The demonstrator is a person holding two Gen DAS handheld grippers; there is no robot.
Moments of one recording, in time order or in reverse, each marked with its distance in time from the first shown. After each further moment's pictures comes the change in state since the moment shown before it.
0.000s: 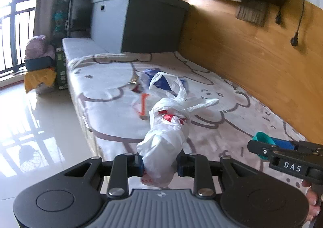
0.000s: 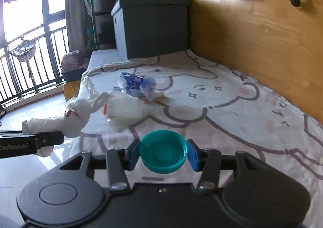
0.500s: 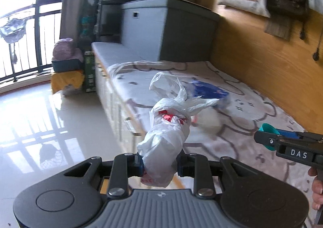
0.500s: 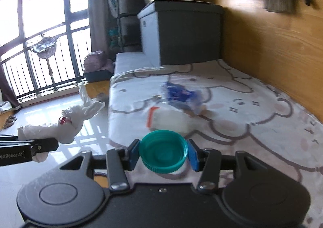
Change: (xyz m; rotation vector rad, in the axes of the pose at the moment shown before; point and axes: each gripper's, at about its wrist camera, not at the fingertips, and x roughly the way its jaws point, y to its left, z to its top) left arm -0.045 0.079 0.004 -0.041 -0.030 0.134; right arm 0.018 0.082 0.019 -0.061 -0.014 0.119
